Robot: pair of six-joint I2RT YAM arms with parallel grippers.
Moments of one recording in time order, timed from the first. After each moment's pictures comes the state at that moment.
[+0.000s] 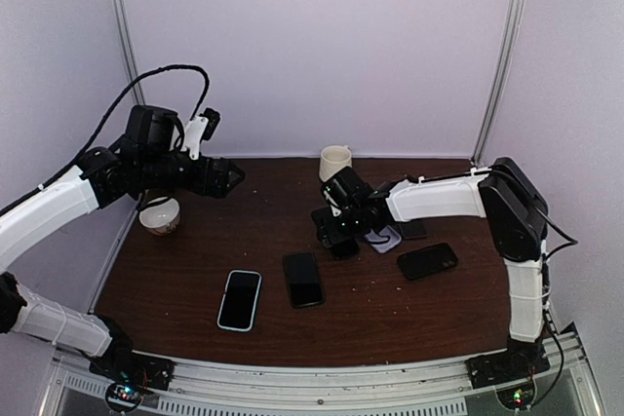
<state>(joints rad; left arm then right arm) -0.60 1.22 1.16 -0.47 0.03 -0.14 0.82 2.06 1.46 -0.33 0.16 0.37</state>
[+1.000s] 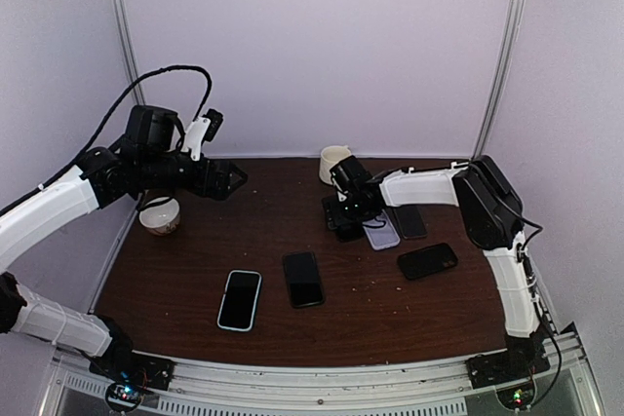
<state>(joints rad) -0.60 1.22 1.16 -0.47 0.09 -0.13 0.68 2.28 1.69 -0.35 0.16 0.35</state>
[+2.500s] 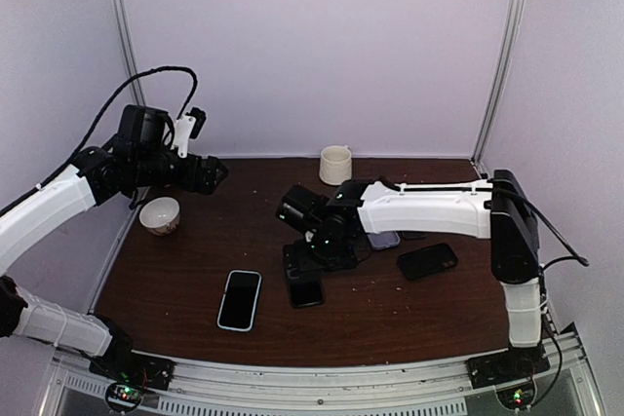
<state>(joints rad) -0.52 1.21 1.15 -0.49 -0.05 -0.08 1.06 2.07 1.72 -0.87 0.15 0.80</state>
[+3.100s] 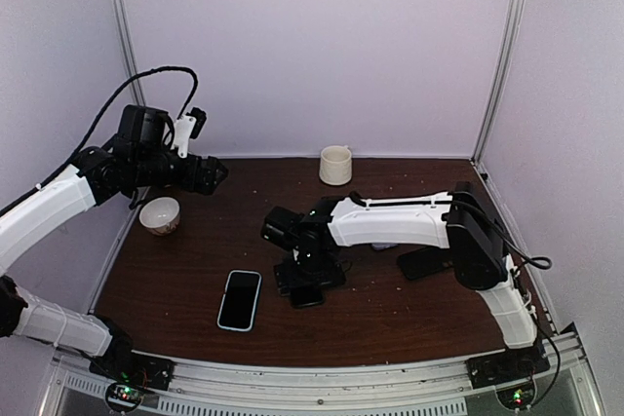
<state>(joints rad) -0.52 1.21 1.15 -0.49 -0.05 -0.07 1.09 2.28 1.88 -0.97 0.06 0.85</state>
